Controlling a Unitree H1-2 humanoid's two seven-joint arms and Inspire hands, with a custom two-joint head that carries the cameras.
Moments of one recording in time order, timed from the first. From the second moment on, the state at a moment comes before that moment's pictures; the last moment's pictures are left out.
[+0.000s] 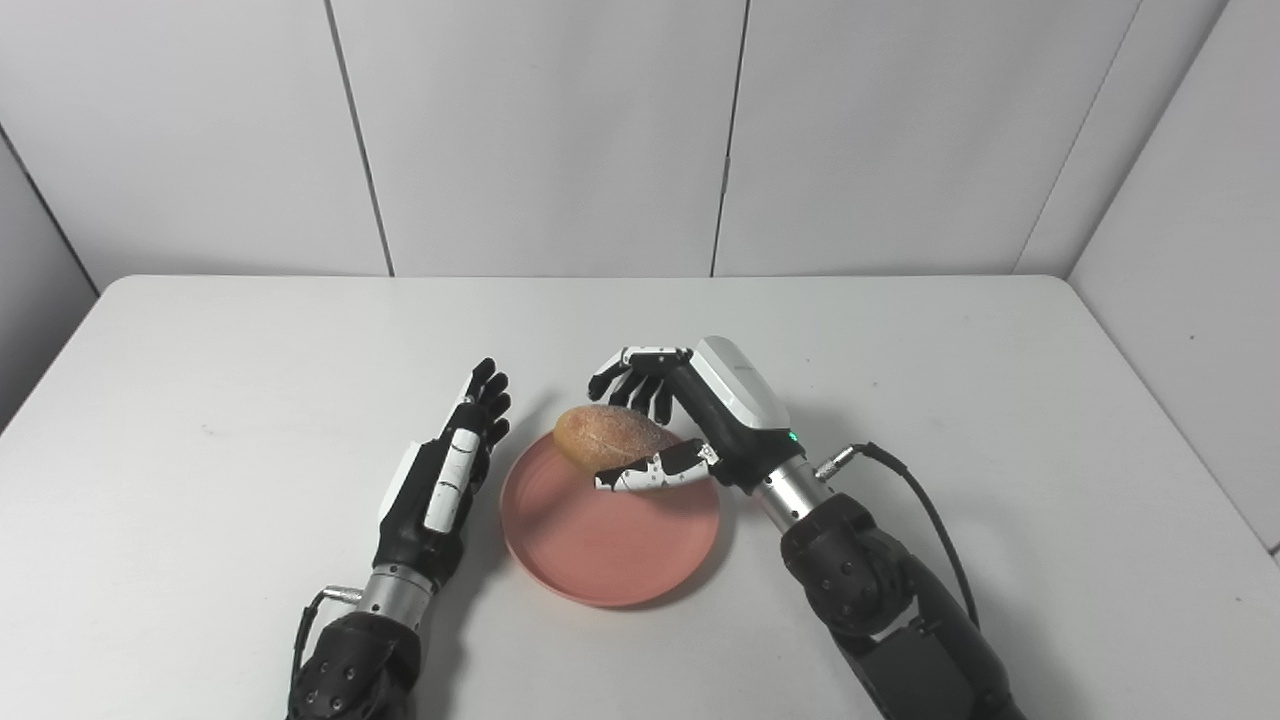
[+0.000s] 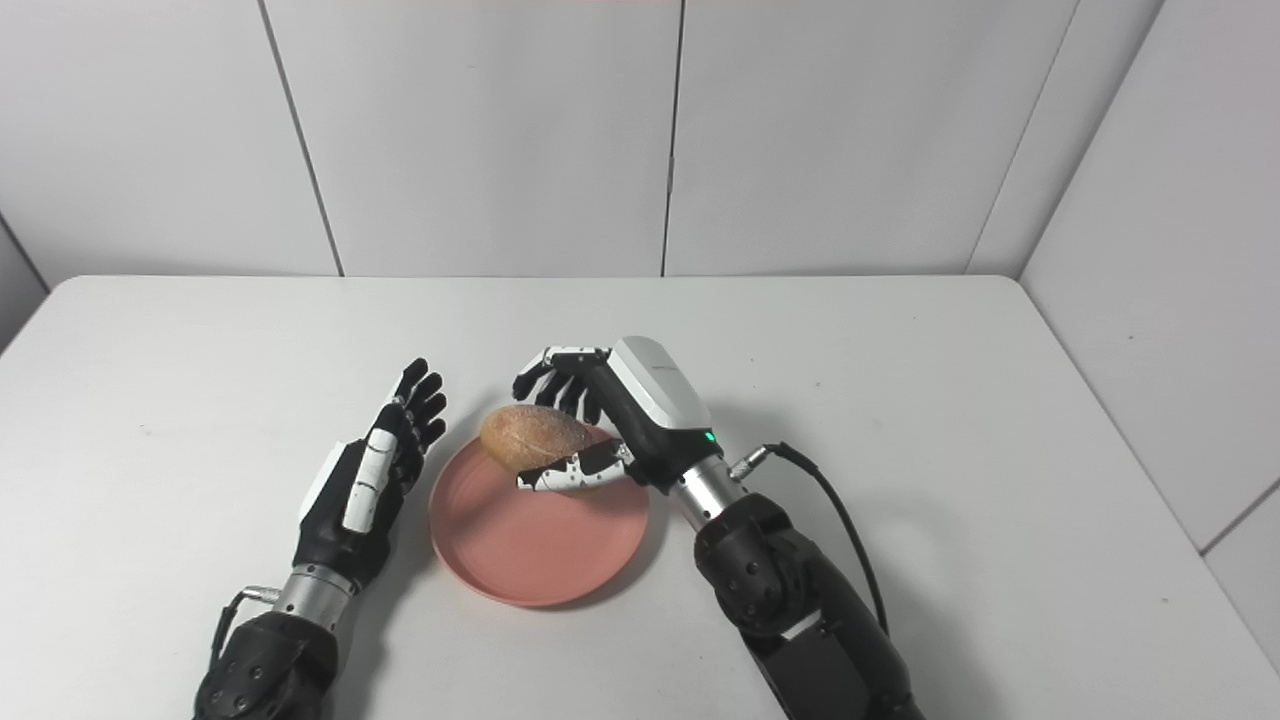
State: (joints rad) left arm -0.26 0.05 -0.04 0.19 -0.13 -0.10 -0.21; right arm -0.45 -0.17 0.33 0.14 -0.52 -0.19 0.01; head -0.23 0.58
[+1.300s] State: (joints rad) left arm -0.25 0.04 -0.05 0.18 -0.12 -0.07 -0.20; right arm -0.39 -0.17 0.36 0.21 -0.61 -0.29 0.02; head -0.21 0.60
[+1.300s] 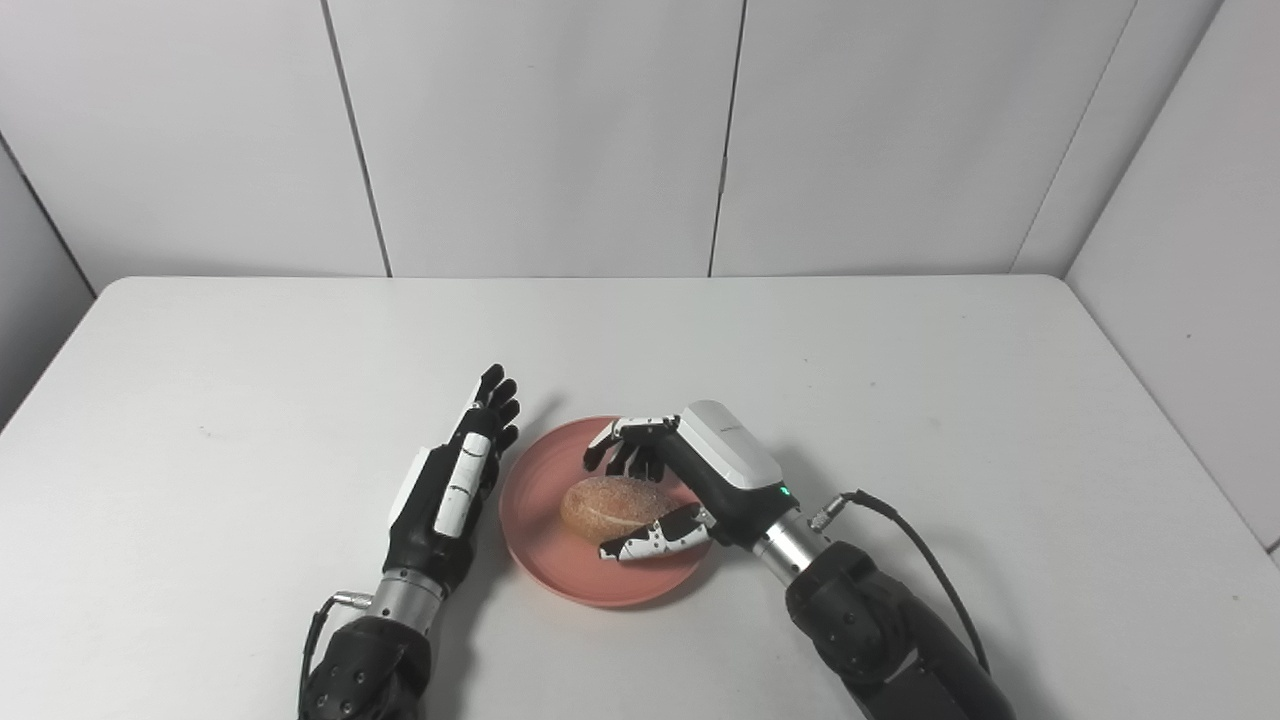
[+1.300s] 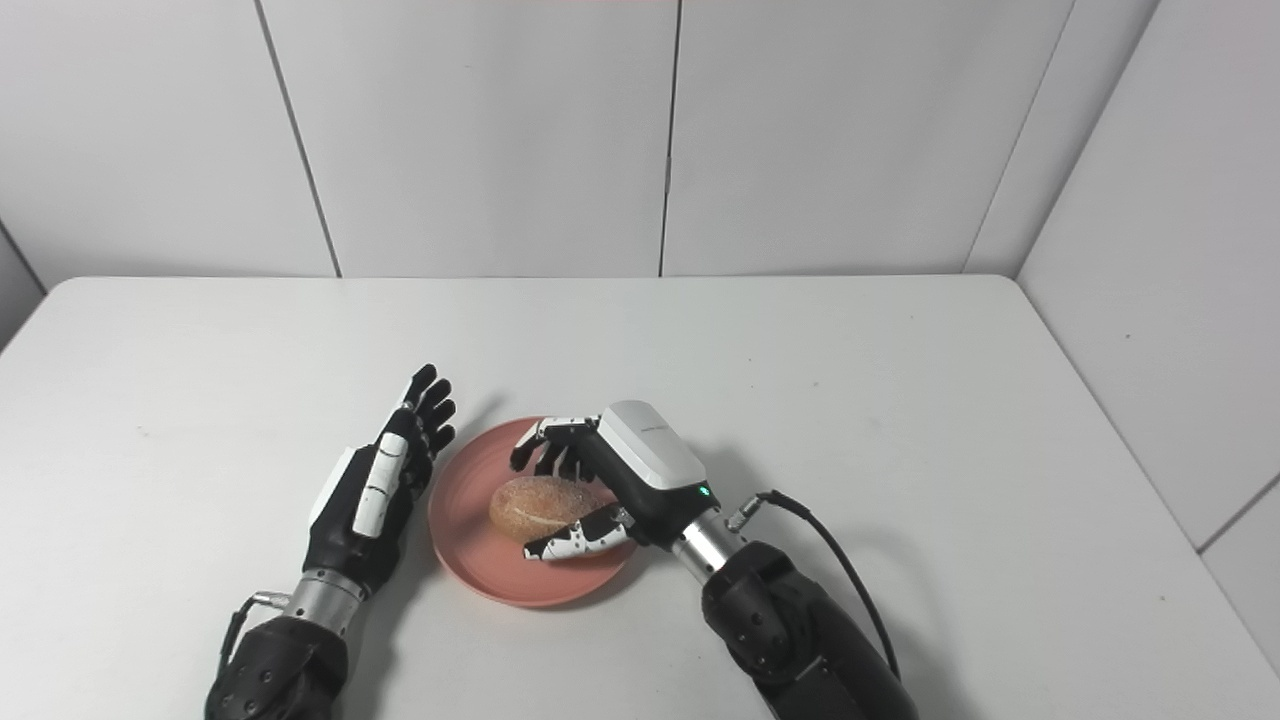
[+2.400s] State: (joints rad) left arm -0.25 0.05 -0.03 0.18 -0.09 -0.07 -0.18; right arm -0.28 -0.12 0.20 0.06 -0.39 -0.33 0.02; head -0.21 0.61
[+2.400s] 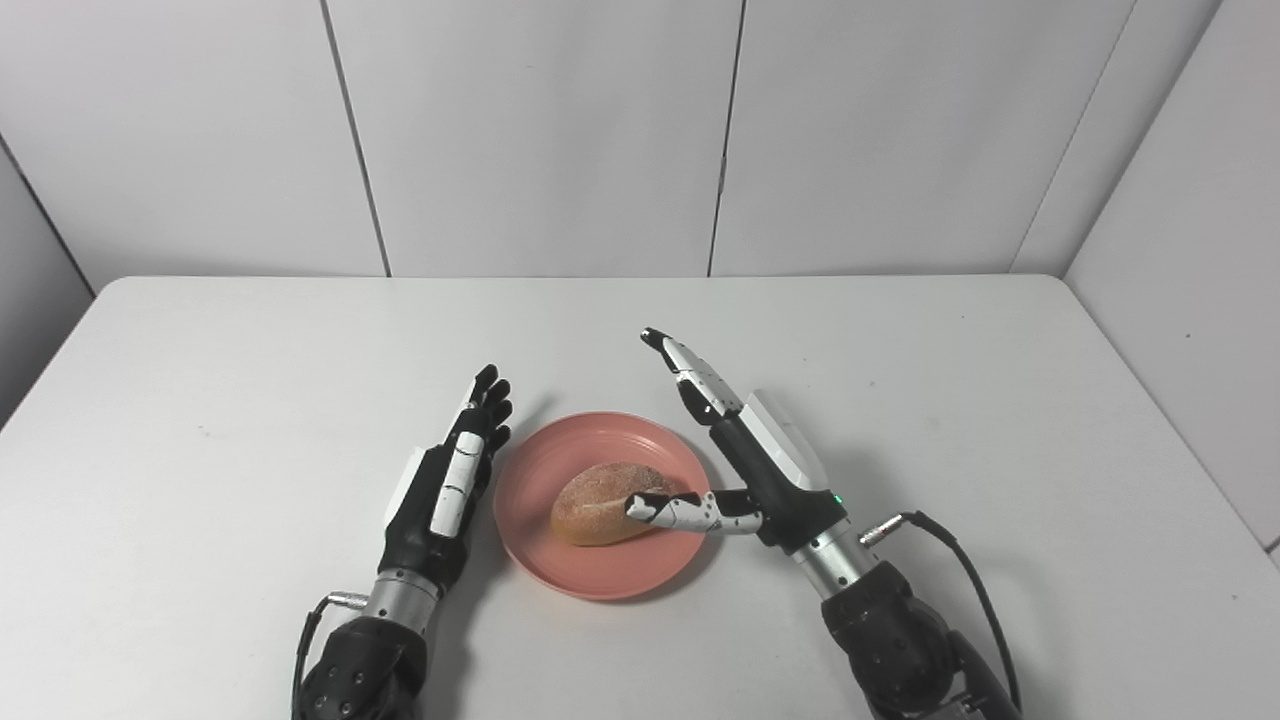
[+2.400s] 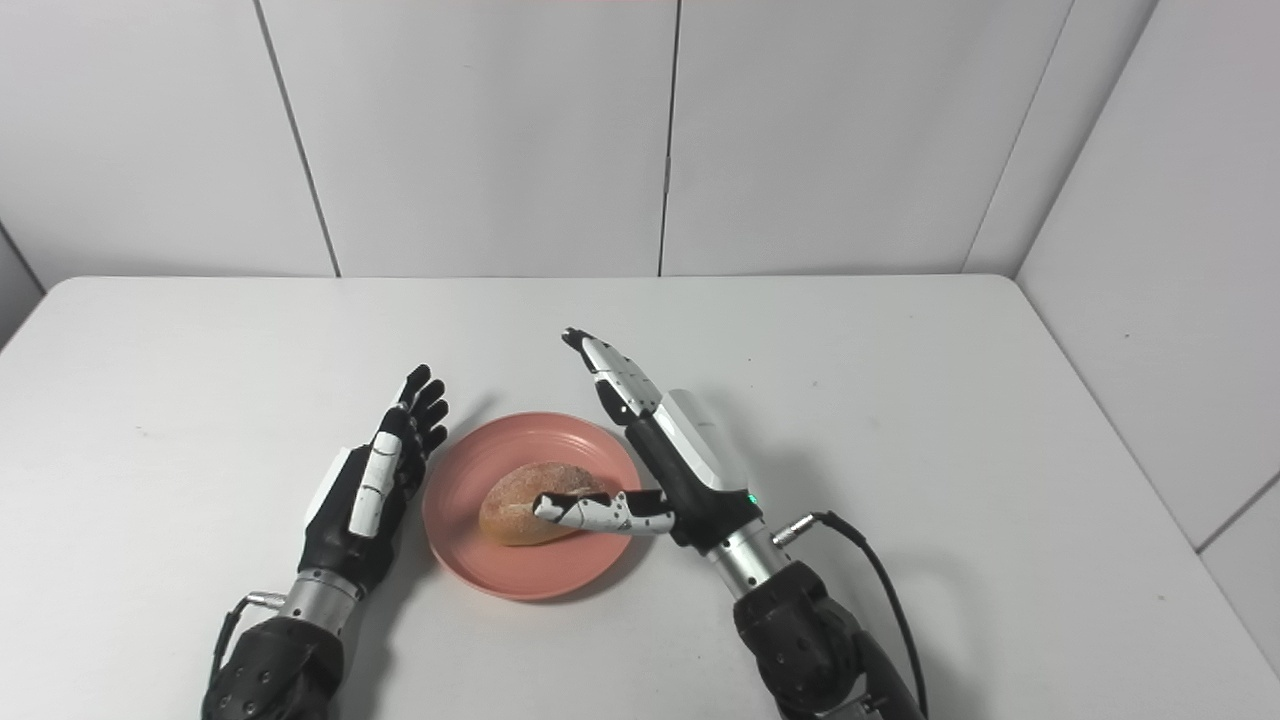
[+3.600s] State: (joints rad) left arm -0.24 0.05 -0.03 0.16 -0.08 -0.13 -0.15; right arm -0.14 0.04 0.06 0.02 -0.01 -0.09 0.03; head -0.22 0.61
